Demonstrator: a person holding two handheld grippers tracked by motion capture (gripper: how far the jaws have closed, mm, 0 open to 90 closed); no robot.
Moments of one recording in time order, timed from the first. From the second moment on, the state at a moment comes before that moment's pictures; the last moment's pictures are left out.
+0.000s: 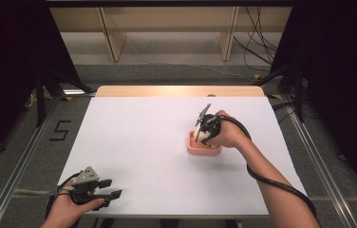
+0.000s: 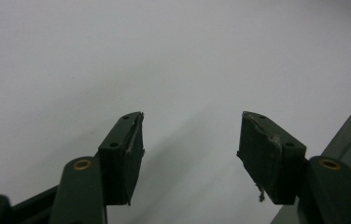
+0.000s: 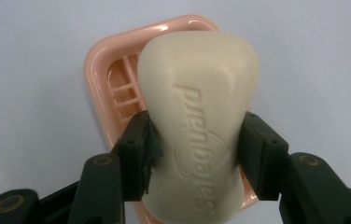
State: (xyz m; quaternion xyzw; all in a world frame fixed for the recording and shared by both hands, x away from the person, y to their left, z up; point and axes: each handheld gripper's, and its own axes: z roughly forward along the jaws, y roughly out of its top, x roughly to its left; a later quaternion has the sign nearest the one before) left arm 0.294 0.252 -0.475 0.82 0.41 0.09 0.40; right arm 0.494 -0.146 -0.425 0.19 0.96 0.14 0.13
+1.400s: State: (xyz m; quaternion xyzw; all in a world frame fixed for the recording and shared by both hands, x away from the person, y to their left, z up) left arm 0.294 0.250 -0.476 0.81 0.41 0.09 0.40; right arm 0.497 -0.139 -0.434 0.18 0.97 0.12 0.12
